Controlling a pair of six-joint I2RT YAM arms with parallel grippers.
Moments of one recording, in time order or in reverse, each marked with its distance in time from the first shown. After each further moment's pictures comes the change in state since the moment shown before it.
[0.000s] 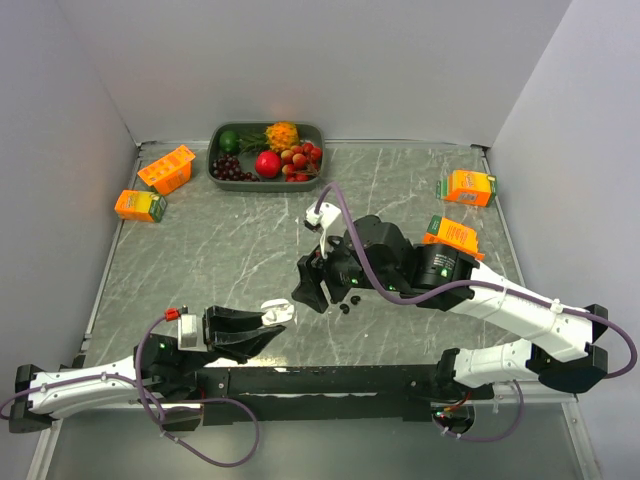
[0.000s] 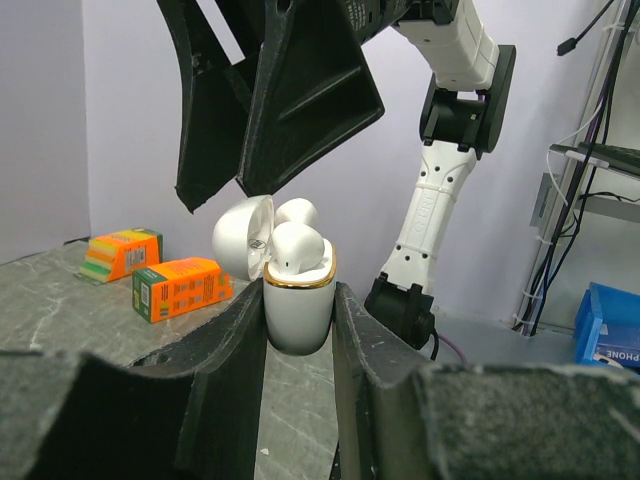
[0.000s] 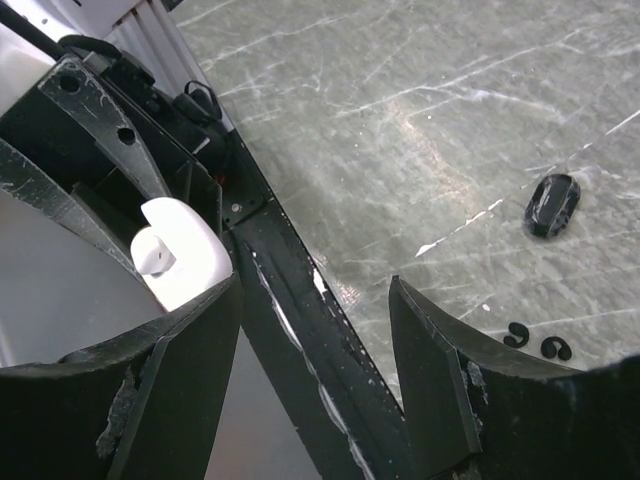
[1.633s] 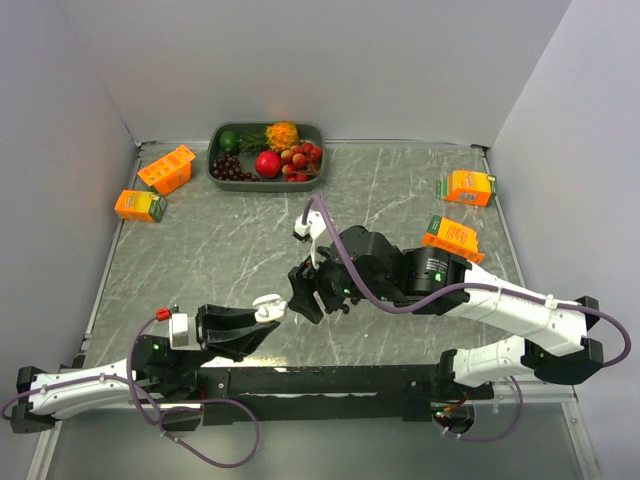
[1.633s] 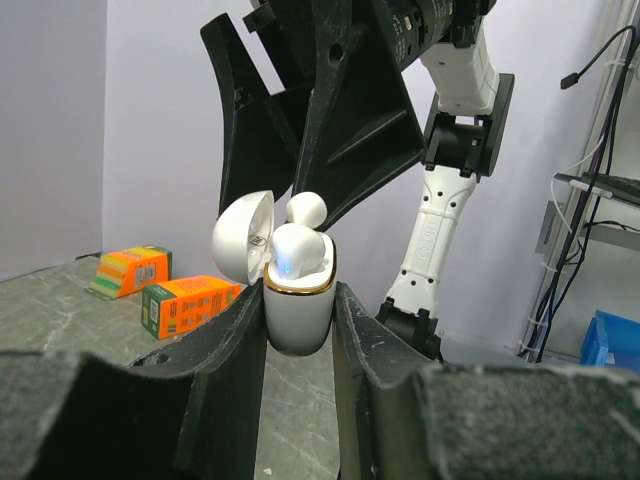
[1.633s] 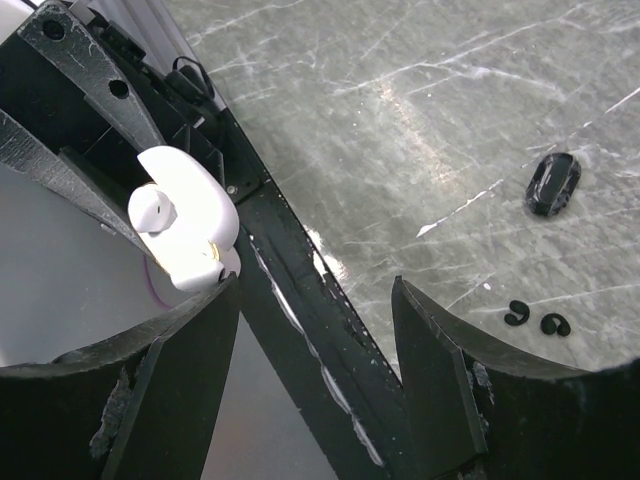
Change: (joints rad) left arm 0.000 -0.047 0.000 0.002 -0.040 0.002; right arm 0.096 0.049 0.077 -0.095 0.099 0.031
